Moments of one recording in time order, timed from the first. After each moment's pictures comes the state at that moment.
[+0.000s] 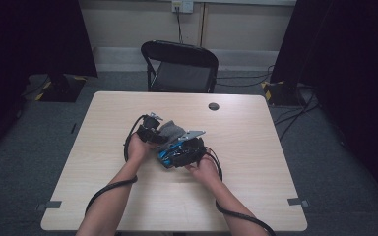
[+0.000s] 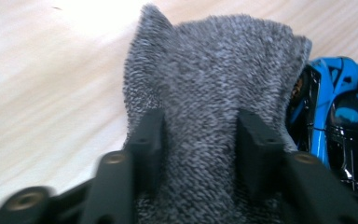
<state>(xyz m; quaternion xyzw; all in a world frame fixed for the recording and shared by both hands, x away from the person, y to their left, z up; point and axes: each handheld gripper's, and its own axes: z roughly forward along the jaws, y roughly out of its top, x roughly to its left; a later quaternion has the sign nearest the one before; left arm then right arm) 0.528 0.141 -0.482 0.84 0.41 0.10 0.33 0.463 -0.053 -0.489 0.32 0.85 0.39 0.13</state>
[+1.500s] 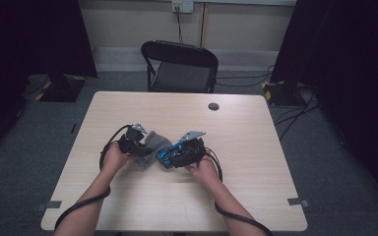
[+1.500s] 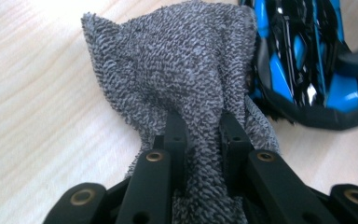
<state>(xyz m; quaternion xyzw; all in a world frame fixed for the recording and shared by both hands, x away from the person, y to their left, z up) 0.478 0.198 -0.469 0.89 0.34 0.05 0.30 0.461 -0.053 -0.490 0.32 0.85 0.40 0.13</state>
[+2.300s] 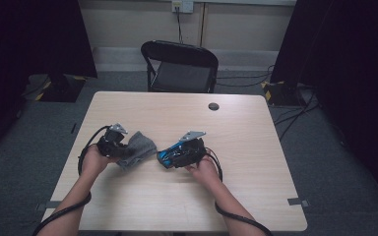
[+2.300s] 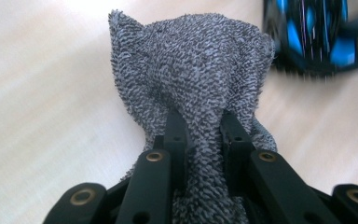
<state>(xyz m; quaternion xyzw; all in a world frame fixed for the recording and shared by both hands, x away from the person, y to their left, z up) 0.462 0.245 -0.445 0.87 0.37 0.08 0.31 0.460 -0.054 -0.490 0.32 0.85 0.40 0.13</state>
